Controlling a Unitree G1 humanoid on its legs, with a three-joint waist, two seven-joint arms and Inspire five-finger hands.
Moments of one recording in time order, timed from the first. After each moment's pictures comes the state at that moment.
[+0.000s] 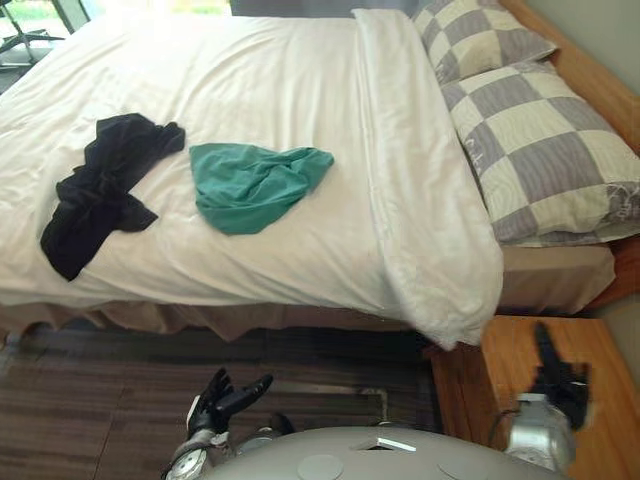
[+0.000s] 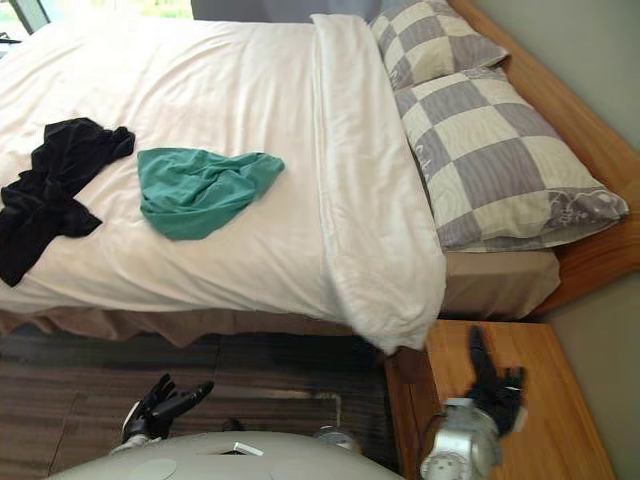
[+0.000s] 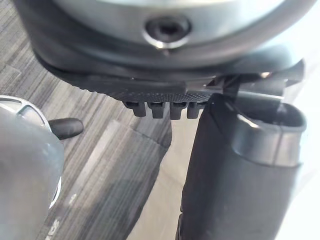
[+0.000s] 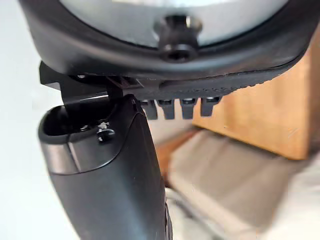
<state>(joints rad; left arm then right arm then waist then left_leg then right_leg) 0.27 0.02 0.38 0.91 -0.11 -0.19 -0.17 0.31 0.04 -0.66 0.14 0.76 -0.21 -0.21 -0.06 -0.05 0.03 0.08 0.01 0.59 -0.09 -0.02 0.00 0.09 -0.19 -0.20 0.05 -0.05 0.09</state>
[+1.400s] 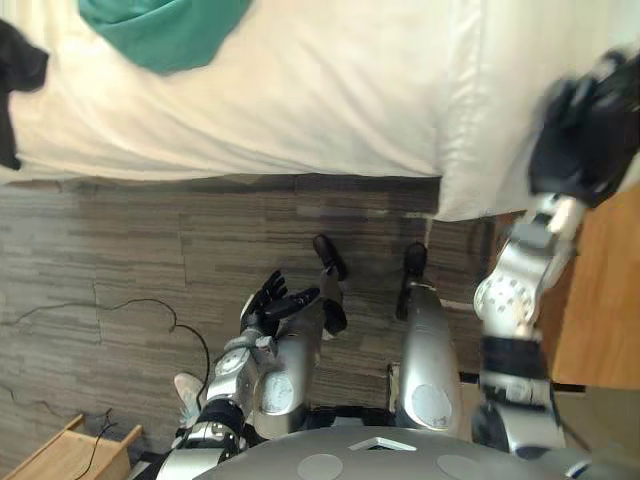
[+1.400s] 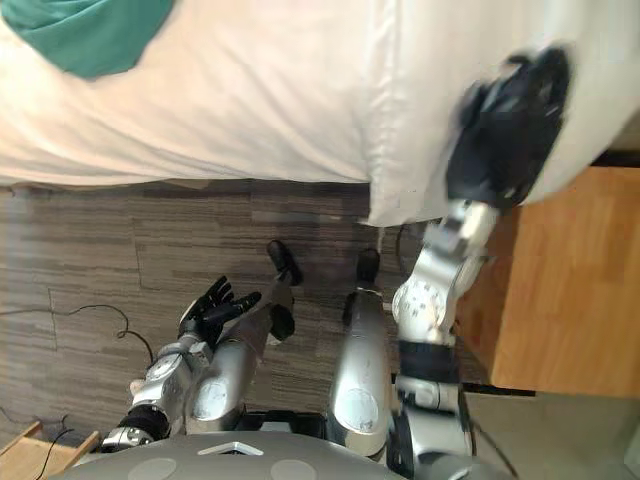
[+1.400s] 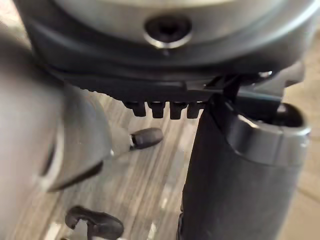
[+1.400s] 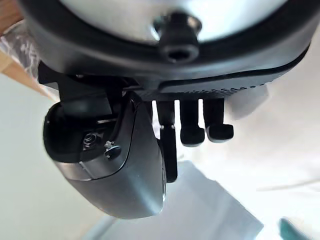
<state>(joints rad) -0.12 0.01 0.03 0.85 -0.39 -0.15 -0.17 -0.17 -0.10 -0.16 0.01 0.95 -0.48 0.25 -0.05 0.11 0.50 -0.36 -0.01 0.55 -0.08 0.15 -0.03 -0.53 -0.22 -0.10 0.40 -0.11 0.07</state>
